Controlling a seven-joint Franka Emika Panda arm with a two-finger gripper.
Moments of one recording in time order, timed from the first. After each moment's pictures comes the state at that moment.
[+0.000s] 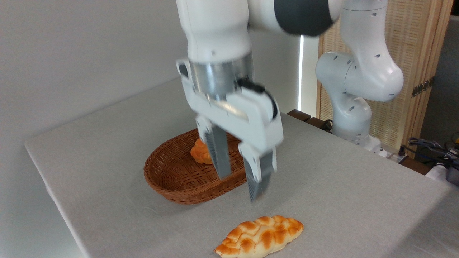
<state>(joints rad) 0.01 0.00 0.22 -1.72 -0.01 1.73 1.03</state>
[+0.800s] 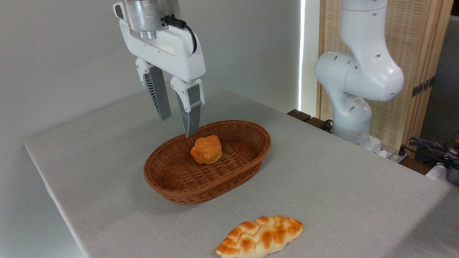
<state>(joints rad) 0.04 0.01 -0.08 -1.58 -0.07 1.59 0.69</state>
